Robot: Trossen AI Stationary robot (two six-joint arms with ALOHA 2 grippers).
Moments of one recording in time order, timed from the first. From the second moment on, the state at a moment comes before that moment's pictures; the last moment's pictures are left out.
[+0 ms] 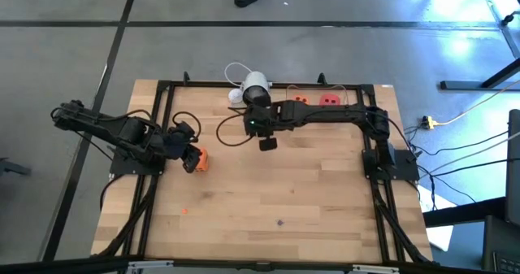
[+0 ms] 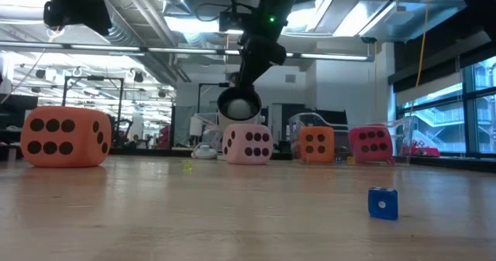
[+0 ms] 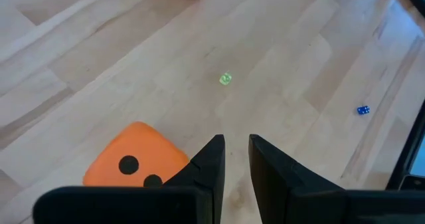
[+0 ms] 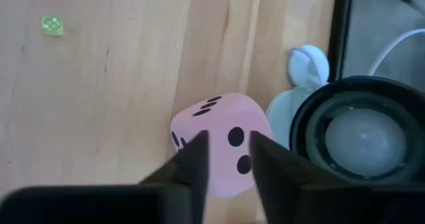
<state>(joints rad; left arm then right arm) -0.24 0.85 0.94 -0.99 -0.31 -1.02 -0.08 2.04 1.83 -0.89 0.32 -0.41</state>
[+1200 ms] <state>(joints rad) -0.24 0.85 0.94 -0.99 -0.32 -1.01 -0.09 2.11 1.59 -0.63 0.43 -0.49</state>
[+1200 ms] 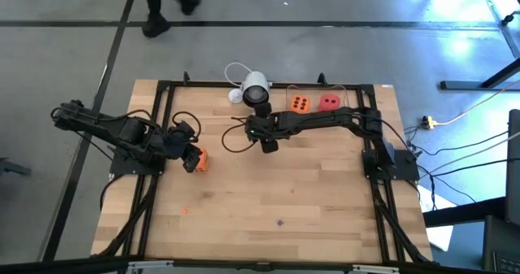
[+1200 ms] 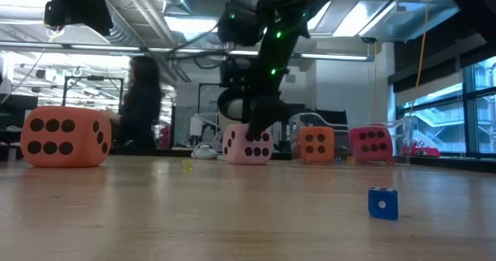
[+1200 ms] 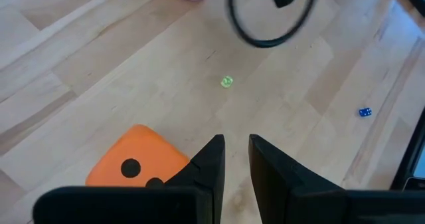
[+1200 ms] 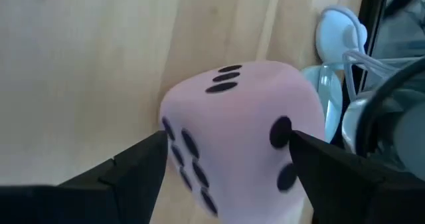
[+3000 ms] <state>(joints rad) -0.24 0.85 0.94 -0.99 -0.29 -1.04 -0.06 2.05 1.67 -0.86 0.28 -0.05</state>
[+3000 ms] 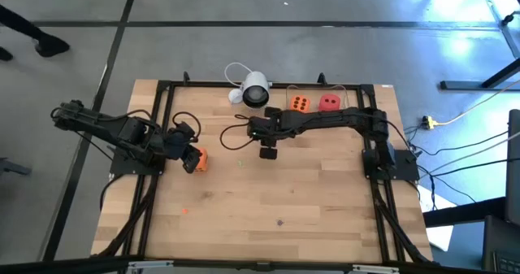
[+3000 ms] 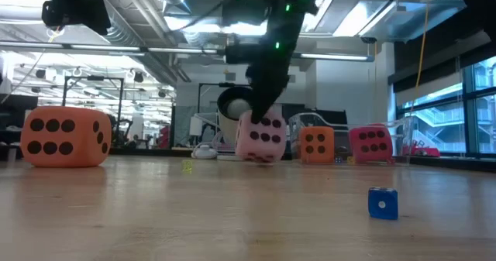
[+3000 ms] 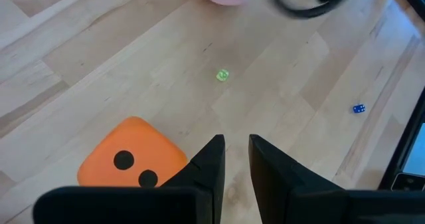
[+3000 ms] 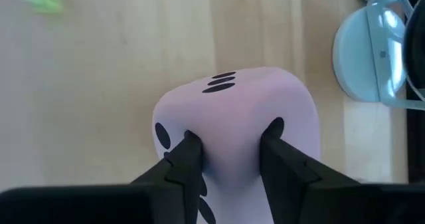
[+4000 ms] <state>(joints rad) -0.24 0.85 0.94 -1.00 -0.29 -1.06 -0.17 1.74 1.73 -1.36 0.43 0.13</state>
